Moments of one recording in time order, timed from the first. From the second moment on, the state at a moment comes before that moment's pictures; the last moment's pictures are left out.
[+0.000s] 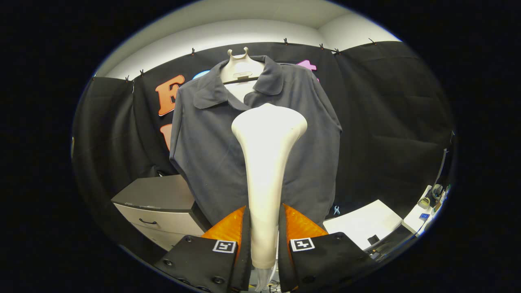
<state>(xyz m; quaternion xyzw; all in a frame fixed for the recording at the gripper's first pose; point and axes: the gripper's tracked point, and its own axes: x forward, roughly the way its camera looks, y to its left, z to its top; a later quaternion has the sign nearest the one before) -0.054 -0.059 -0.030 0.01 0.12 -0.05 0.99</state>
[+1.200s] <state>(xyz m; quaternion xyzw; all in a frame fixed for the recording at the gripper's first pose) 0.046 -0.131 -0.010 0.01 0.12 0.01 0.99</state>
